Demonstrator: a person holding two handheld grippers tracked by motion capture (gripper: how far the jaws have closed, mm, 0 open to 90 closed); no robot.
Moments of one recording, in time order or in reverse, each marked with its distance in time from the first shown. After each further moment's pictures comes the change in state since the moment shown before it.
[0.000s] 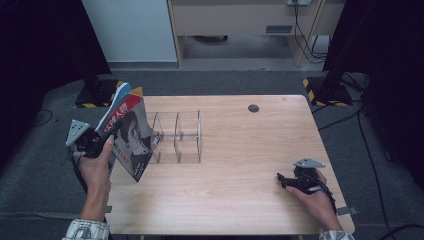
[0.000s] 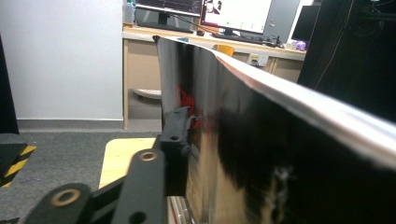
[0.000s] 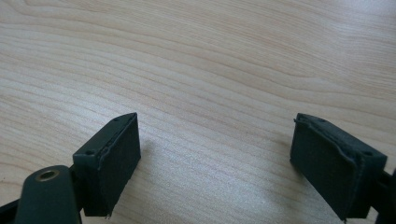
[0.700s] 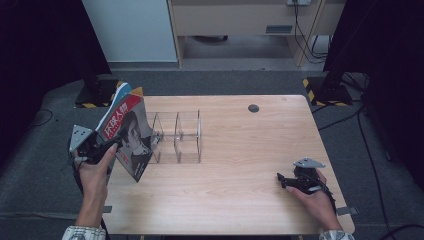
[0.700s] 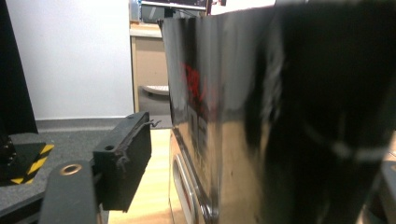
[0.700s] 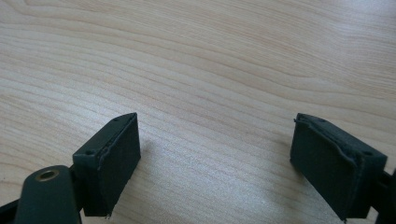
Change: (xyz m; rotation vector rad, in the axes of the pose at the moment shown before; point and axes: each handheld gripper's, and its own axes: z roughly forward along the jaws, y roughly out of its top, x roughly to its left) left arm -0.002 -0.013 -0.007 0.029 0.026 0.039; right arm 0.000 0.000 0.000 0.000 0.000 0.000
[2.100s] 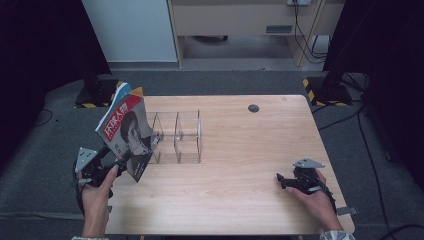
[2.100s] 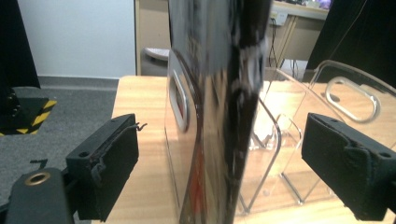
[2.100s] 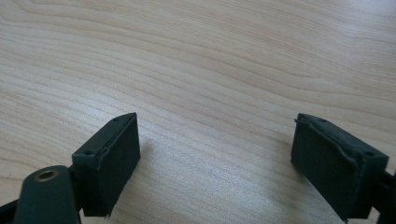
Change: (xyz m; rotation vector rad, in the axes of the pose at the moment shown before) left arm -0.013 -0.050 -0.031 0.126 0.030 -0.049; right arm 0.001 0.000 0.000 0.000 0.012 -0.014
